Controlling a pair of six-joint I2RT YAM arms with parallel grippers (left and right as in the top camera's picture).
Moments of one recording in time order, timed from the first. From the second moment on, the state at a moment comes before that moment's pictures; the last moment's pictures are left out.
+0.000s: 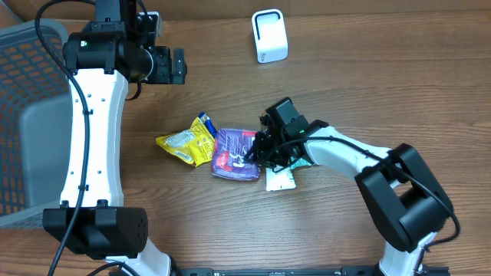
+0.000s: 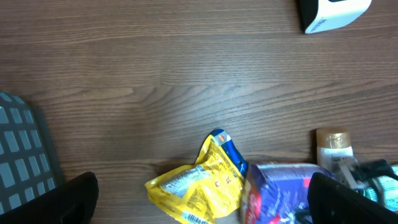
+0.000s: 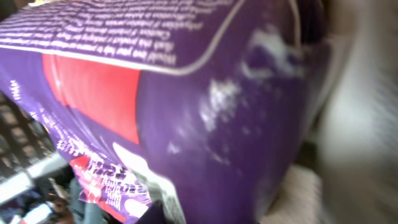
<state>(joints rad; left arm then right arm) 0.00 1.80 1.97 -1.25 0.08 -0.01 0.59 1.94 1.12 -0.32 -0.59 0.79</state>
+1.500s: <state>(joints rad) 0.00 1.80 1.97 -1.25 0.08 -0.01 0.63 1.89 1.32 -0.59 -0.46 -0.20</state>
